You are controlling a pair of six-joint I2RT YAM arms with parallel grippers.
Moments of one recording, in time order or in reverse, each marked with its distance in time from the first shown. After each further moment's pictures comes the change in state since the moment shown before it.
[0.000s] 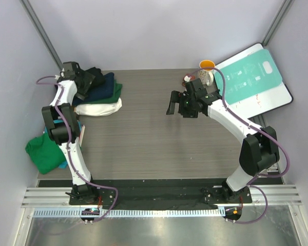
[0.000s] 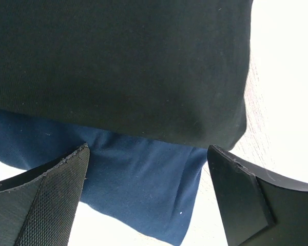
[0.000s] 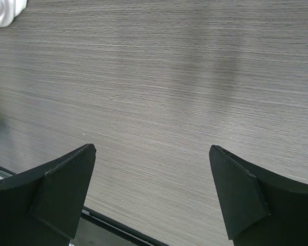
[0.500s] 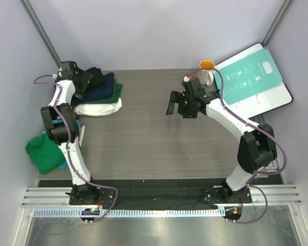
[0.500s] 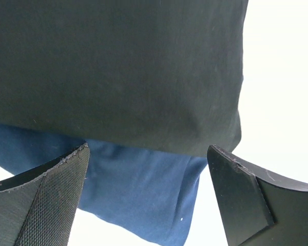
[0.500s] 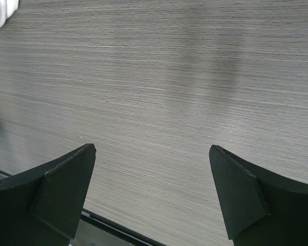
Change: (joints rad) left arm 0.014 0.003 0.014 0.010 -0.003 0.021; right arm 0.000 0.032 0.013 -0.006 0.005 0.010
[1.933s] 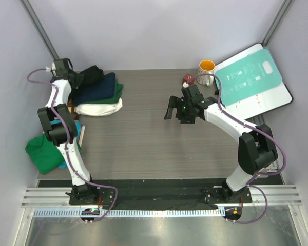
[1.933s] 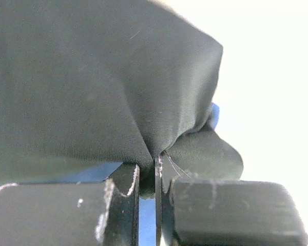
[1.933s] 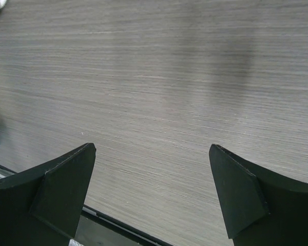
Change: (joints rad) left arm 0.035 -0.011 -0.003 0.127 -0.003 0.106; right arm 0.020 -0.013 -0.095 0.077 -0.008 0.075
